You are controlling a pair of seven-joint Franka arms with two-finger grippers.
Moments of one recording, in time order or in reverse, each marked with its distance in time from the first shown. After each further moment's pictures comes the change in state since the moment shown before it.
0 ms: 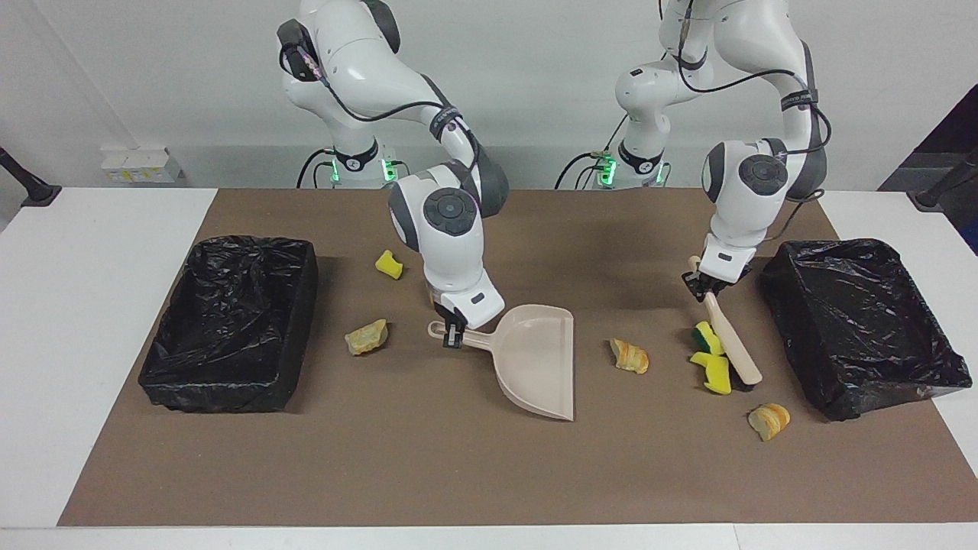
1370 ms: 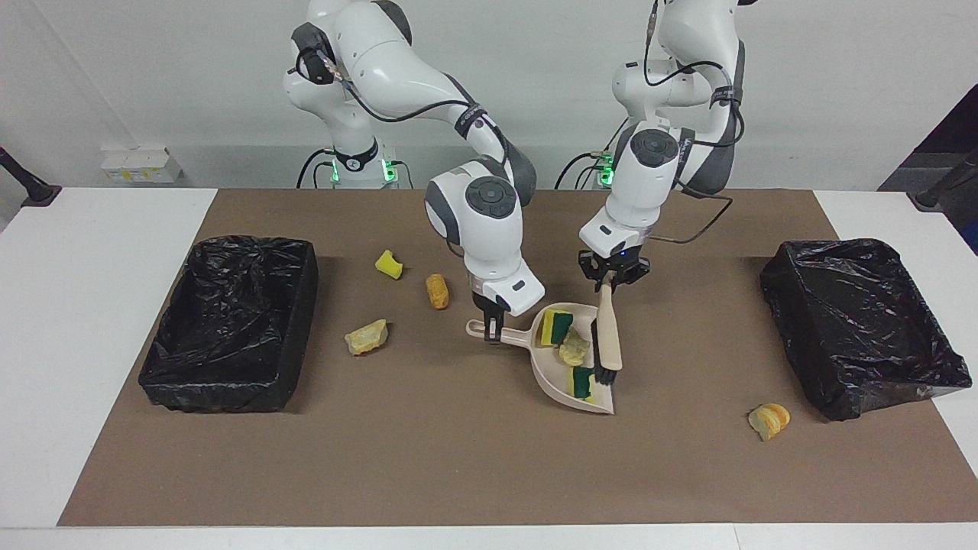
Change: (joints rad) left arm -0.343 -0.020 0.012 0.112 -0.116 -0.103 -0.004; right arm 0.072 0.006 -0.004 0.000 0.005 0.067 0.052
